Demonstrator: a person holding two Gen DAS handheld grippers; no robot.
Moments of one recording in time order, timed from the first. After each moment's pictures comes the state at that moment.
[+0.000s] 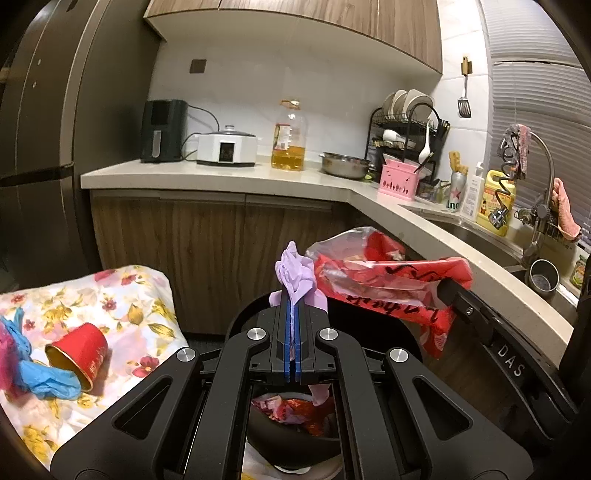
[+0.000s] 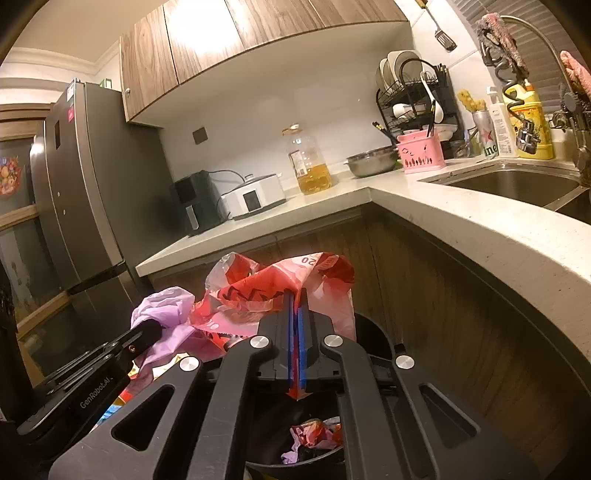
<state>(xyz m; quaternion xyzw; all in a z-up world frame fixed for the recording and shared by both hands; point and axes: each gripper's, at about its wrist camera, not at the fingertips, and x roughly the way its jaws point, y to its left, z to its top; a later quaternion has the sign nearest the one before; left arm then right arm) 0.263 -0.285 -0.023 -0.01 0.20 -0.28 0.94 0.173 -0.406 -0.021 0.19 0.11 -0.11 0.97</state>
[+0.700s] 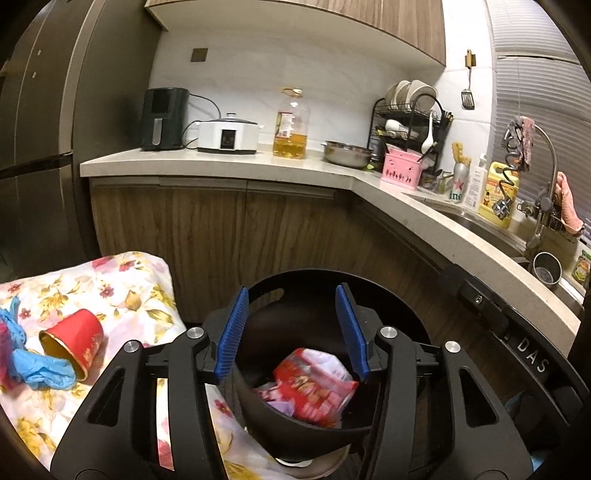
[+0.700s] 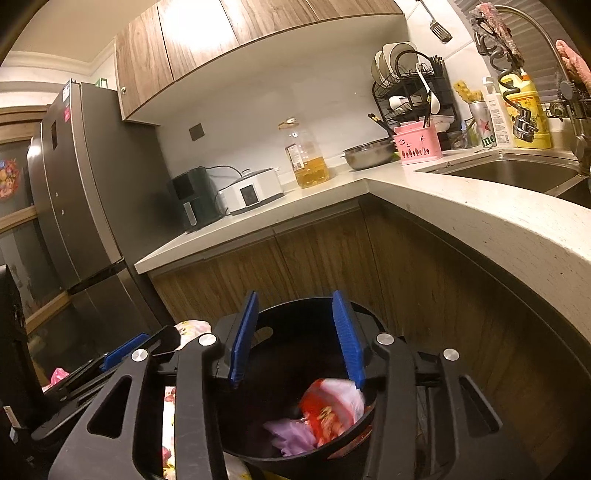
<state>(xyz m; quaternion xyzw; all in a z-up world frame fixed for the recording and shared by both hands) 0.267 -0.283 -0.039 -0.01 0.21 -0.28 0.94 0.167 -0.405 -0.028 0.20 0.11 -0.12 0.97</state>
